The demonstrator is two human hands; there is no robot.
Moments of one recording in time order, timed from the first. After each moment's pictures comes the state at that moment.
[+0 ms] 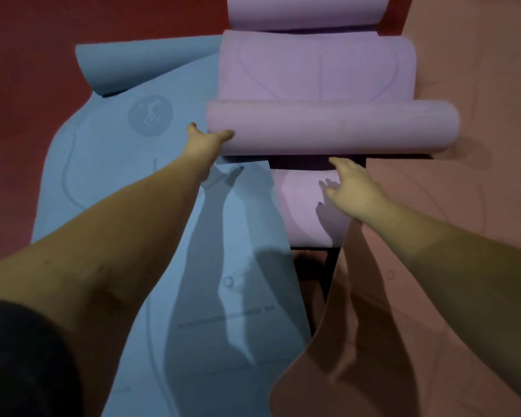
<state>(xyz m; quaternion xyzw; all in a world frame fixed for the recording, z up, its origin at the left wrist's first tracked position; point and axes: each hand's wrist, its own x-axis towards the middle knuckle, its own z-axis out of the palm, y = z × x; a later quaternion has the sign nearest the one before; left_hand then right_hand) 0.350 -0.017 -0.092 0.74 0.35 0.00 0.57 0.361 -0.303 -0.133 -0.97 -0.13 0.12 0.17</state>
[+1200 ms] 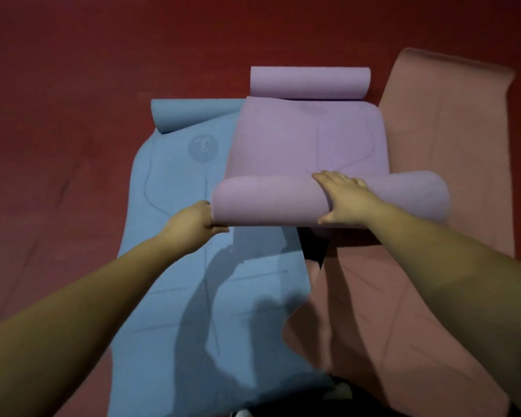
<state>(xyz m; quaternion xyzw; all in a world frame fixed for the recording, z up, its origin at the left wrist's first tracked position) 0.076 -0.001 0.088 0.97 0.09 -0.10 0.21 0.232 -0.299 0.067 -0.95 -0.28 0.14 0.02</state>
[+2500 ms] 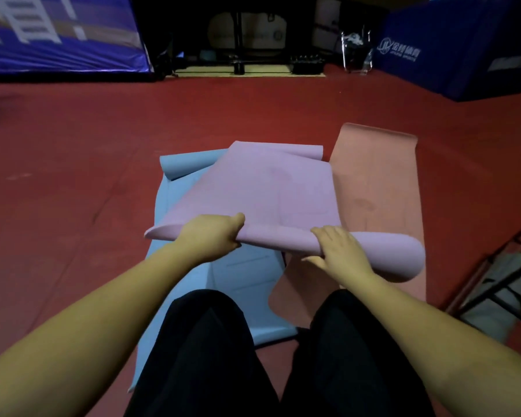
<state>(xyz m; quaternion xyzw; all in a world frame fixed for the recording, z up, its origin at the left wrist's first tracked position) -0.191 -0.109 0.278 1.00 -0.08 0.02 -0.05 -0.135 -0.394 0.208 -0.95 -0.28 -0.09 0.04</state>
